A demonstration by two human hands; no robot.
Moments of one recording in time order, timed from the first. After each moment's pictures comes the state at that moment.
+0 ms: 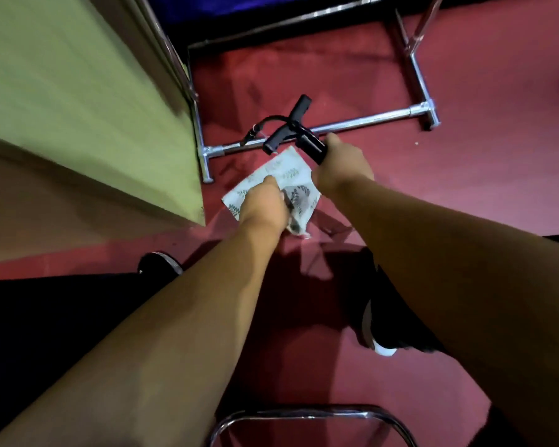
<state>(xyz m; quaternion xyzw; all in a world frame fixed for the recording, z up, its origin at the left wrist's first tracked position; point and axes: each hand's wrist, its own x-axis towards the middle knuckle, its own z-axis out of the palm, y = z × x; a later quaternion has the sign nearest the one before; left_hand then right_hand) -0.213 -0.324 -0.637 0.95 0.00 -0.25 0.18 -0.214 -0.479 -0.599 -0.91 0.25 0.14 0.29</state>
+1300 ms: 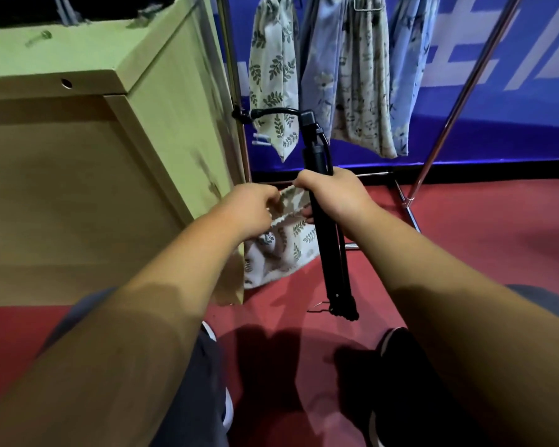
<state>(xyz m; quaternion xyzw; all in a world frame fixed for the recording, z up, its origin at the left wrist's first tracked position) -0.205 -0.240 -0.326 0.97 -0.14 -0.11 0.15 -0.221 -0.411 -0.336 -0.74 0.15 0.04 0.66</state>
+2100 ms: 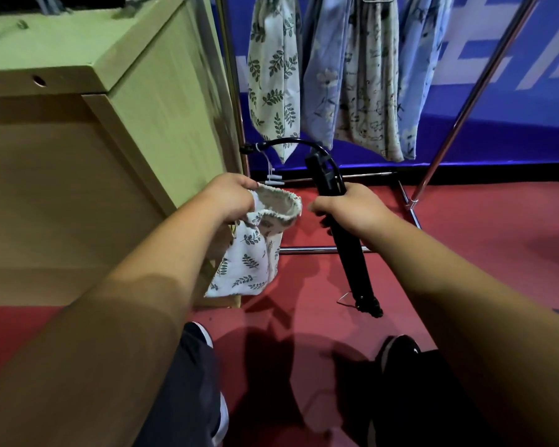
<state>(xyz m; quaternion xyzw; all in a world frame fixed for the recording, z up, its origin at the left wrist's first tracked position) -0.154 -0.223 -0.339 0.92 0.07 -0.17 0.36 -0.205 -0.448 -0.369 -0.79 0.12 0.09 0.59</state>
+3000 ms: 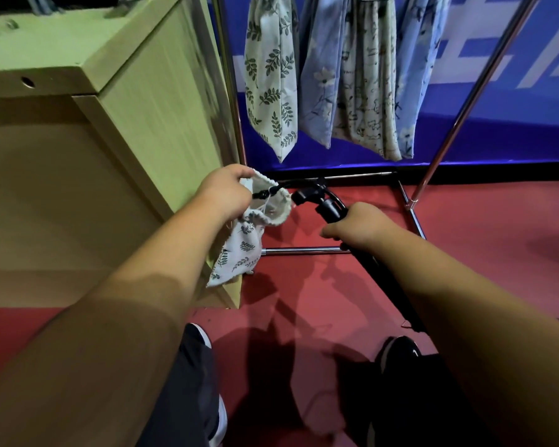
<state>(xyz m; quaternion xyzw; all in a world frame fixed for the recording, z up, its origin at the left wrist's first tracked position) -0.150 -0.228 -0.342 0.93 0.06 -0.09 0.36 -0.206 -0.471 -0.389 -0.91 0.14 0.16 0.35</state>
